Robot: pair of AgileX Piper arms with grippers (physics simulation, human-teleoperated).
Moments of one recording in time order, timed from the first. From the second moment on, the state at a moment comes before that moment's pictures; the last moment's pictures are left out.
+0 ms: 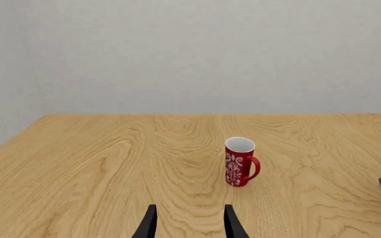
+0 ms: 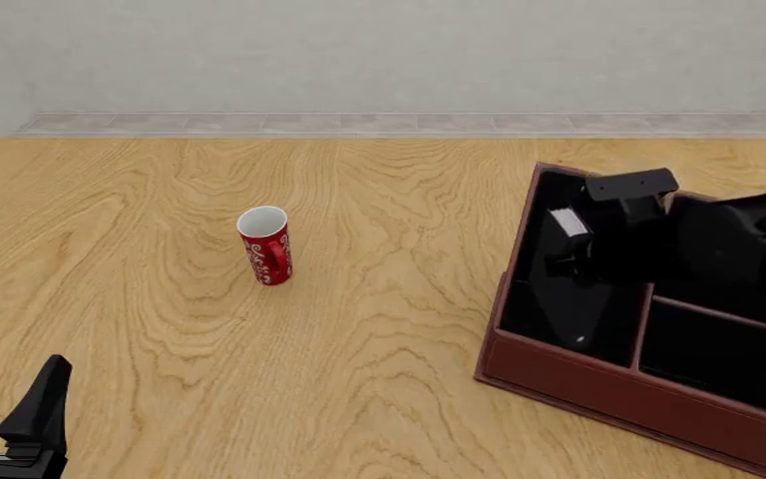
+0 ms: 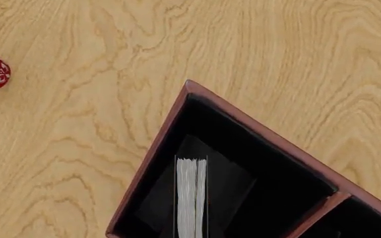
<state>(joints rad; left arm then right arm) 0.00 0.00 -0.01 0.01 0.00 0.20 1.37 -0.92 0.47 -0.01</state>
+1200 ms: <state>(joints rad) 0.00 0.00 -0.01 0.01 0.00 0.20 1.38 -0.90 0.46 0.00</state>
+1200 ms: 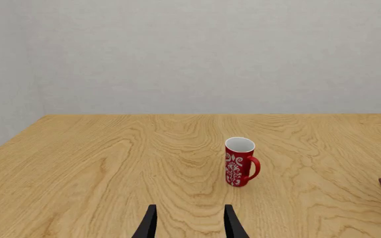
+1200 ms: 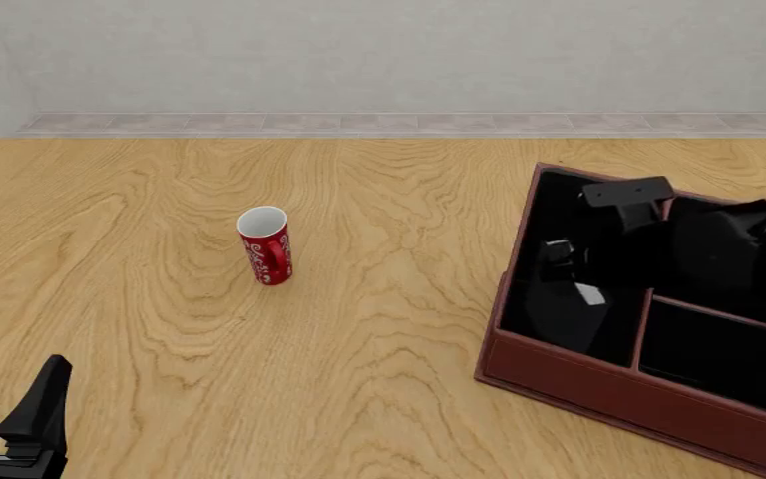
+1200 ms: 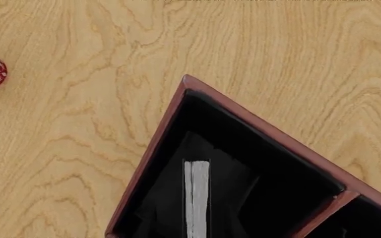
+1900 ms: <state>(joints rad) 0.00 0.00 -0.01 0.01 0.00 0.23 1.16 -0.91 0.64 0.02</state>
